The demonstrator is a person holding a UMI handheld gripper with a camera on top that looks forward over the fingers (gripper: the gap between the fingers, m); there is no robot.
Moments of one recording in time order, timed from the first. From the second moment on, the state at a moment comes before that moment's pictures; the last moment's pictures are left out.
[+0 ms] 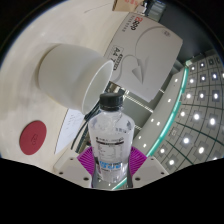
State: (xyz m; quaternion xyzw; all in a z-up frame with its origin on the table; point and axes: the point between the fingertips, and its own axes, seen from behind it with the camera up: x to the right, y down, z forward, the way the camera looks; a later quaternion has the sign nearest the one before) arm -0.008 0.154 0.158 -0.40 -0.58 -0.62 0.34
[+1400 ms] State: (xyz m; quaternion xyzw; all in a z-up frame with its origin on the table) arm 0.021 0.102 0.047 -0.85 -0.03 0.05 0.53
